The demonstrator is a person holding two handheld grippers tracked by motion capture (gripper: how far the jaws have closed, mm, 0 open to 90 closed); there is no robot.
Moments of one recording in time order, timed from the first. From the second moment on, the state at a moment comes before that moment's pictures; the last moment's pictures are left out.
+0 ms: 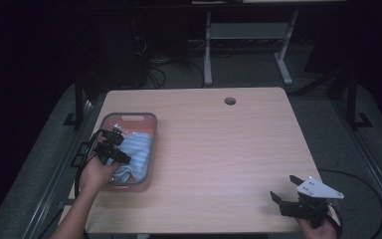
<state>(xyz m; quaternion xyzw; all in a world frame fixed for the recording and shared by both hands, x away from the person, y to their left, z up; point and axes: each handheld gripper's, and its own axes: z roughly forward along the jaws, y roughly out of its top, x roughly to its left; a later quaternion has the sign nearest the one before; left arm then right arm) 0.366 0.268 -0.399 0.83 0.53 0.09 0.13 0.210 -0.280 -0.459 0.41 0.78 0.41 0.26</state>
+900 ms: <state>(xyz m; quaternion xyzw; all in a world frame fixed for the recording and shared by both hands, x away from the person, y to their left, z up) 0.352 0.298 -0.371 0.80 0.55 0.06 0.25 0.211 -0.278 -0.460 0.41 0.78 0.40 0.26</state>
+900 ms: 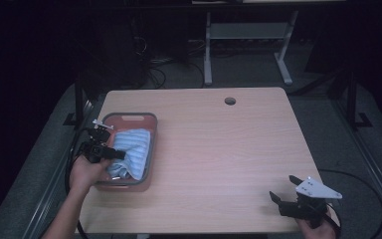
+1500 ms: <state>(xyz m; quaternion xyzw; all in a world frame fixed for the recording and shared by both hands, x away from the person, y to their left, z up) 0.344 0.312 -0.352 0.76 0.55 0.05 0.33 0.211 -0.279 -0.459 0.41 0.78 0.40 0.26</state>
